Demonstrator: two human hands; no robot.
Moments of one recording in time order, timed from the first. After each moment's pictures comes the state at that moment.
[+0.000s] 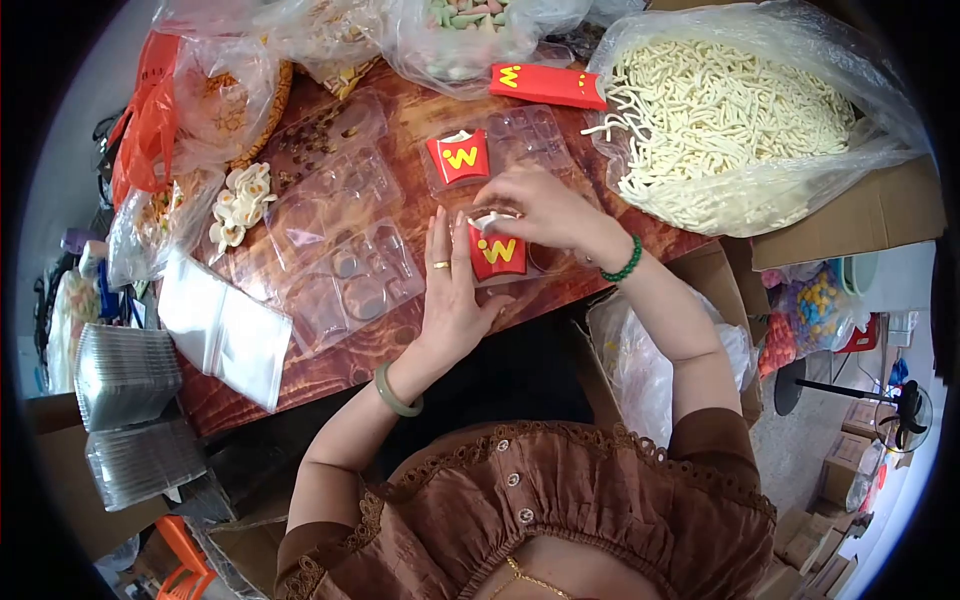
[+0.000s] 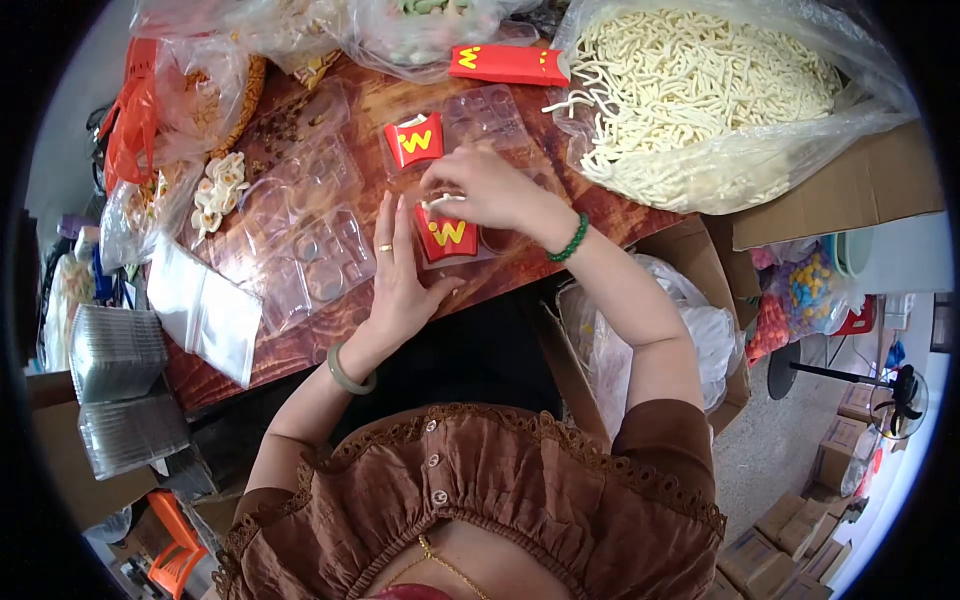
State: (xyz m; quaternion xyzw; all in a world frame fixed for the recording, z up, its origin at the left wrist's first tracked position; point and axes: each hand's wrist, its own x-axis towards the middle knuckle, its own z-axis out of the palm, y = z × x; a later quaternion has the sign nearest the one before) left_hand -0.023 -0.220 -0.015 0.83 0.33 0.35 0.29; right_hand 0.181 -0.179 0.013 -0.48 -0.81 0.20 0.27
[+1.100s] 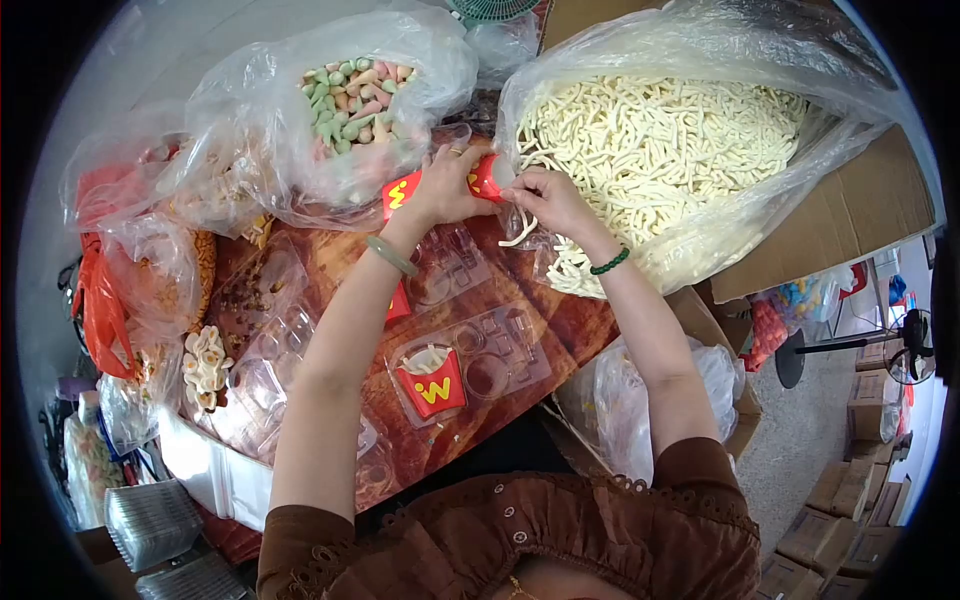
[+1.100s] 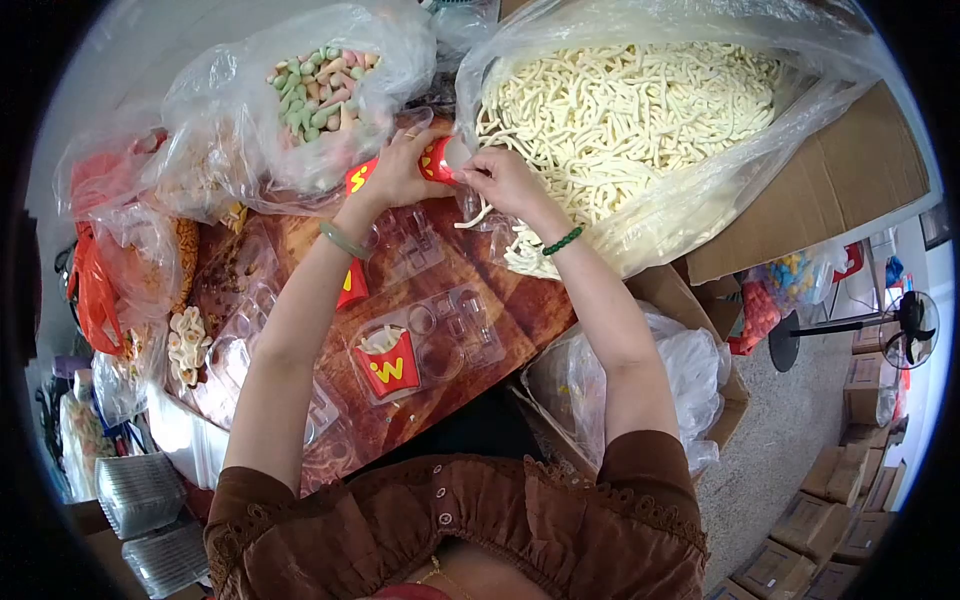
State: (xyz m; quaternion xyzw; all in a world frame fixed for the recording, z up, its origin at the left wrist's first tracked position) left_hand 0.210 0.021 -0.005 0.94 0.18 0.19 0.21; right_hand 0.361 -0.122 -0.003 -0.67 -0.59 0.21 0.40
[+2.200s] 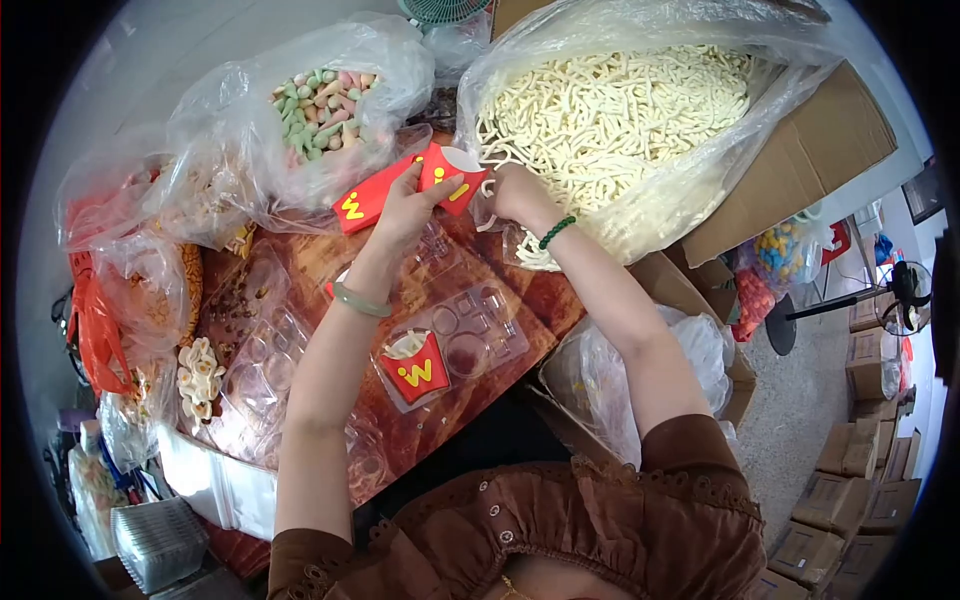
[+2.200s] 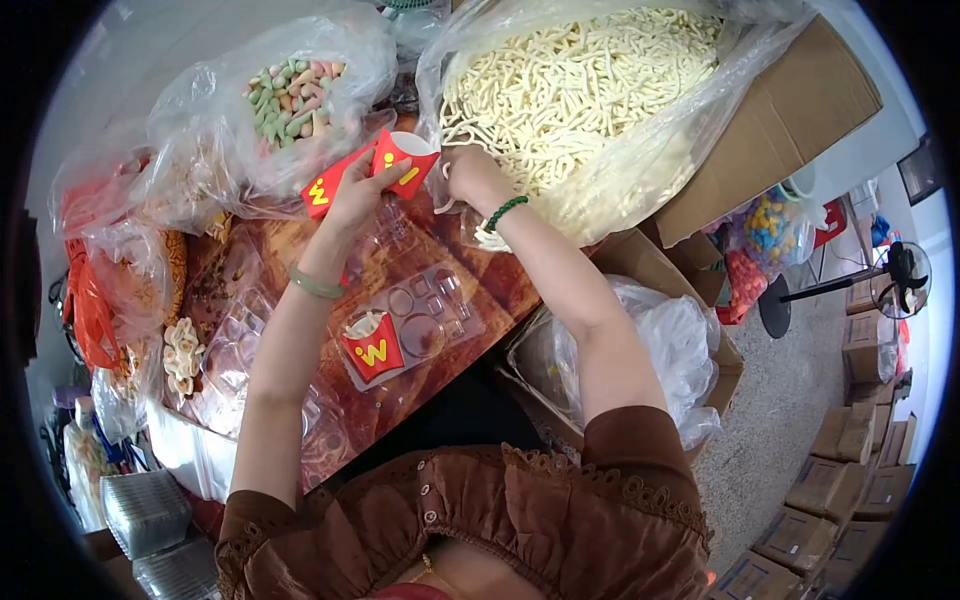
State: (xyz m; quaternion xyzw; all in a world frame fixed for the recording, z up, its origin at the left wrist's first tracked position) left_hand 0.183 -0.039 0.020 0.54 0.21 0.27 0.77; right_hand 0.347 -0.129 0.005 -0.82 -0.52 0.10 0.20
